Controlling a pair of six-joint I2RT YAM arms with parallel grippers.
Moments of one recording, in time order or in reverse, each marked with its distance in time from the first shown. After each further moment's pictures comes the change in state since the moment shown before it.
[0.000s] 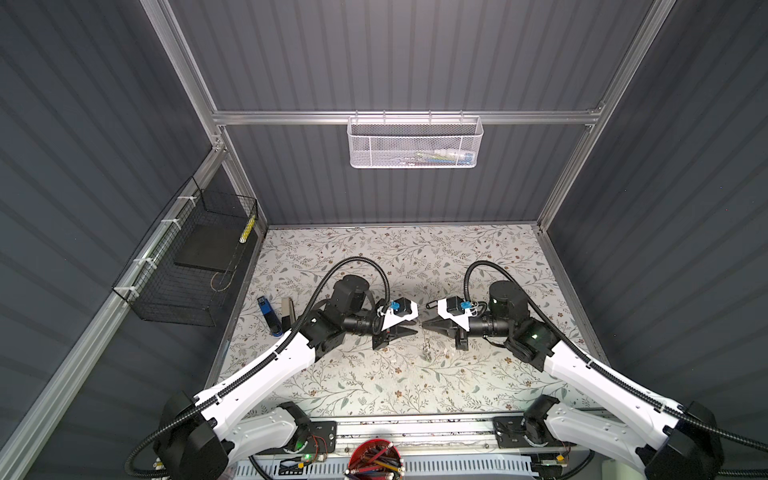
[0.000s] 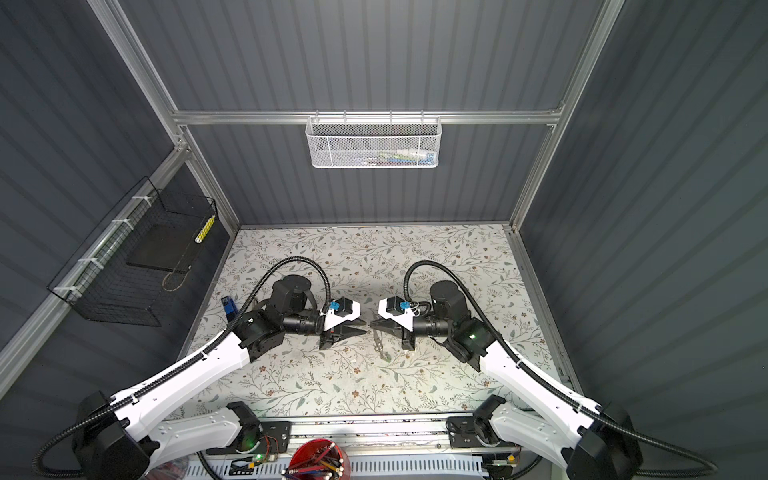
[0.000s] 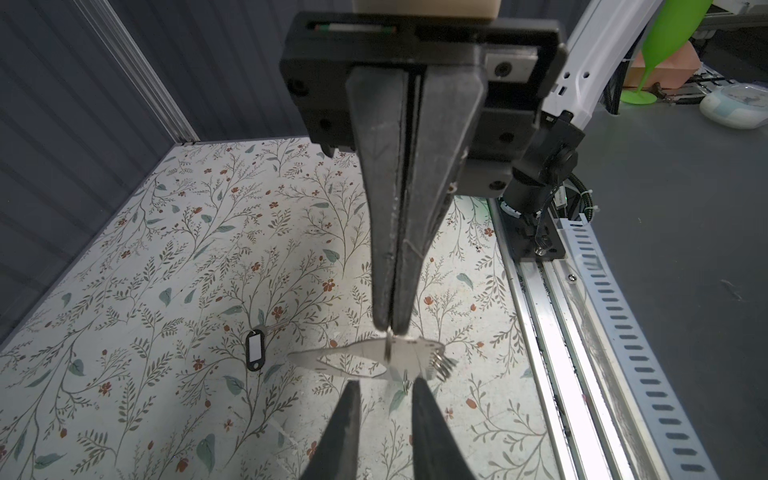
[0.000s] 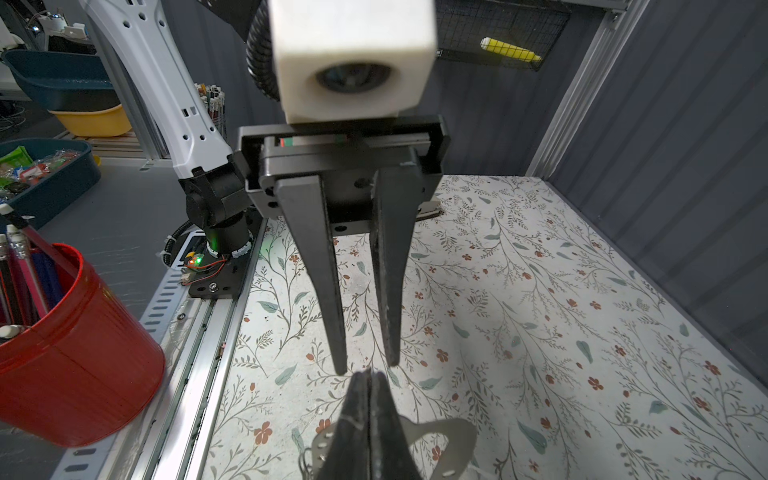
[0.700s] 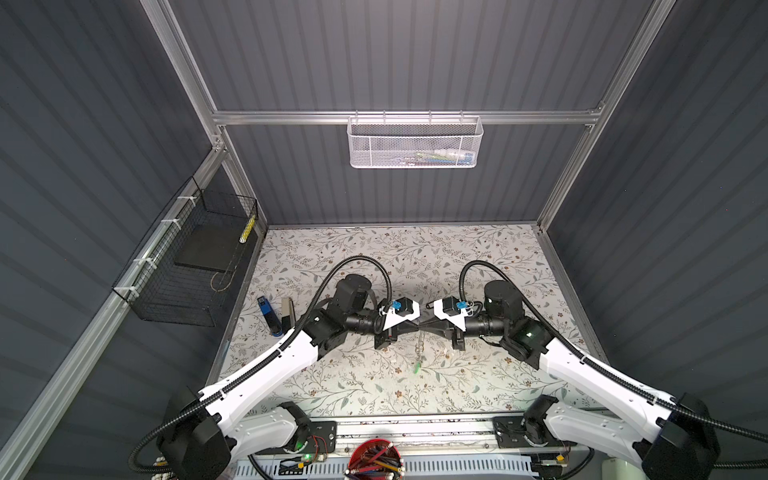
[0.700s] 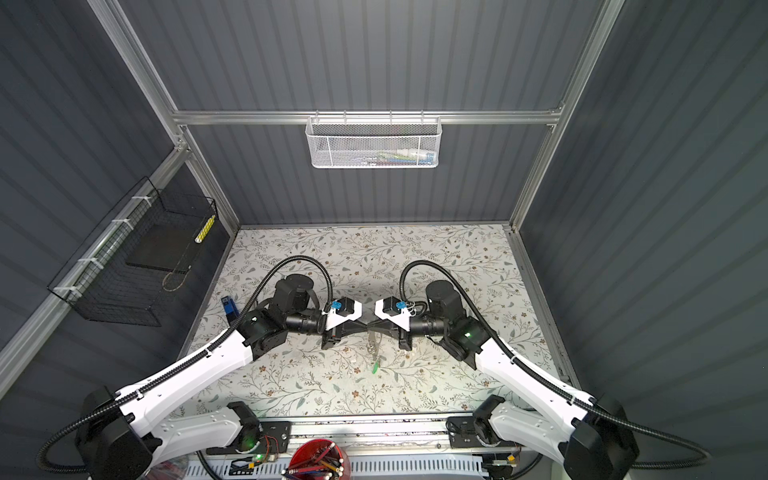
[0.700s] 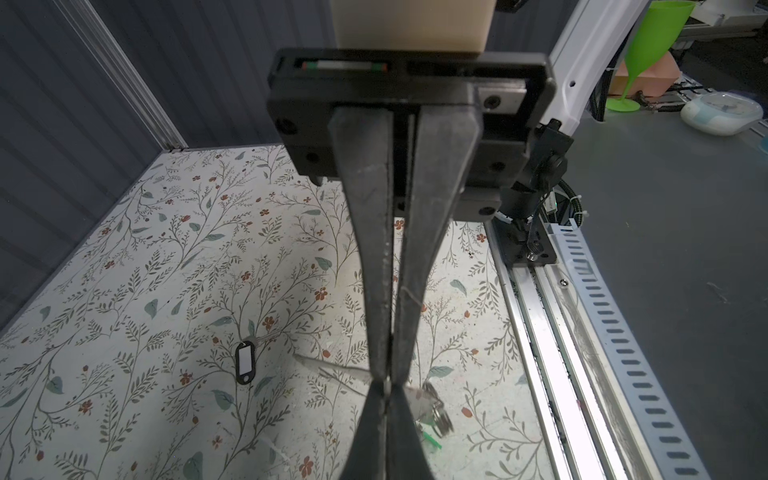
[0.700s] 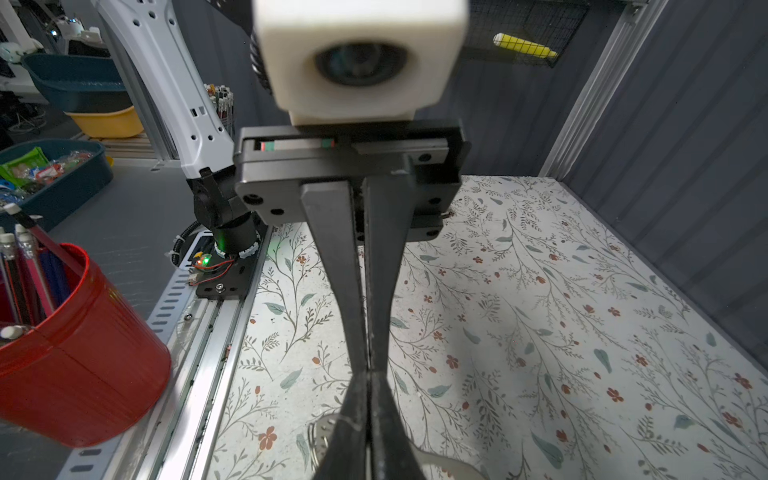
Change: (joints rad) left arm -0.006 0.024 0.002 0.019 0.033 -0.006; right arm 0.018 0.033 0.000 0.035 0.002 0.007
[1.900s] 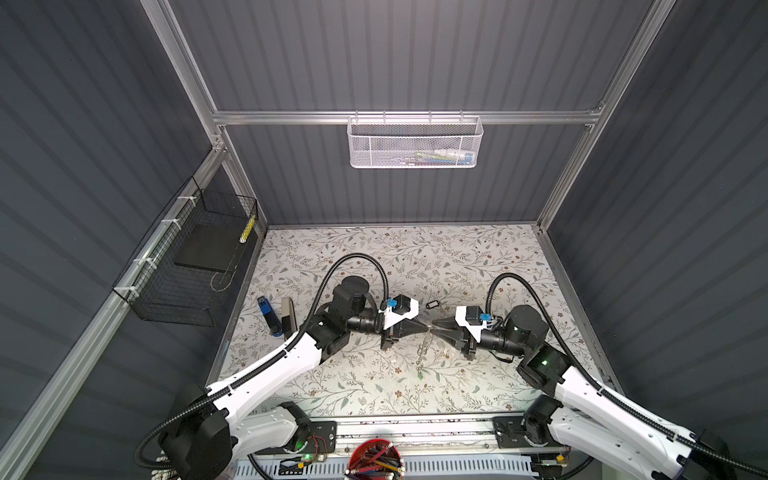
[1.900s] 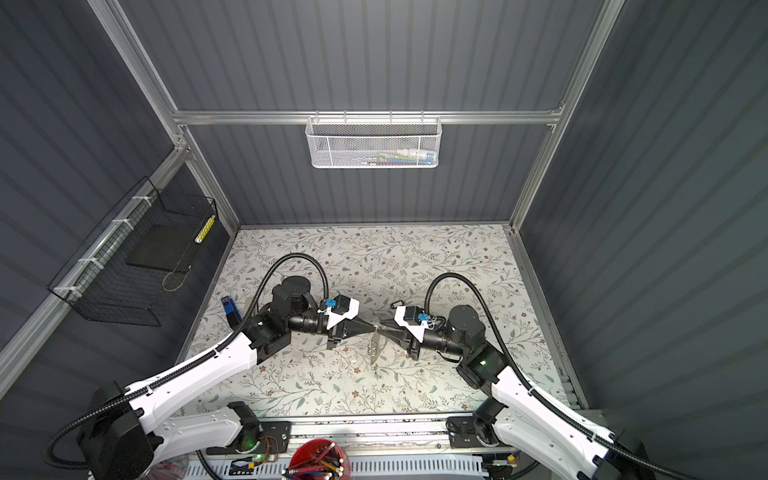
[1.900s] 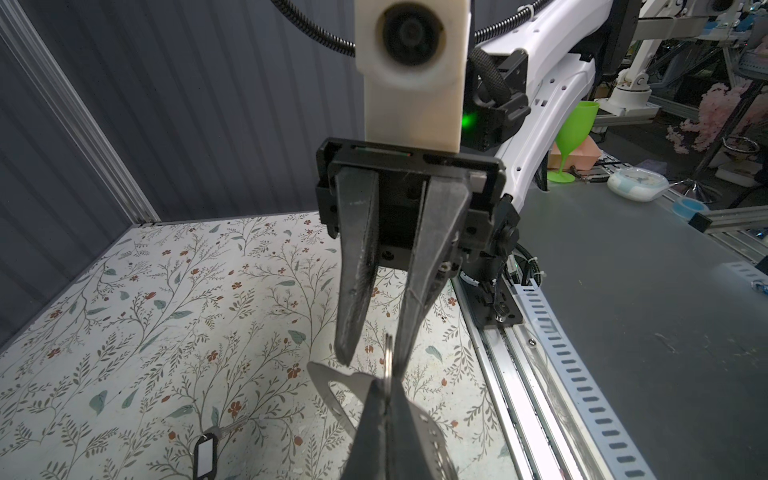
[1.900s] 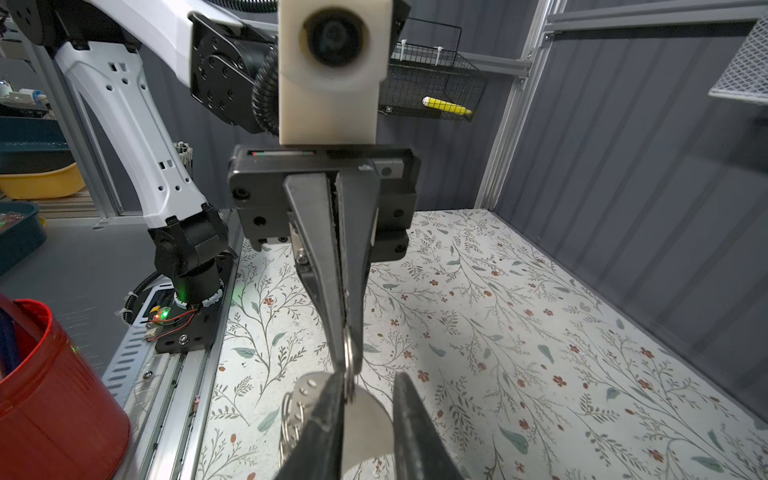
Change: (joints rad) left arm -0.003 0.015 -0.080 0.312 0.164 -0.166; right arm 0.005 -0.233 -0.233 0.274 0.126 0.201
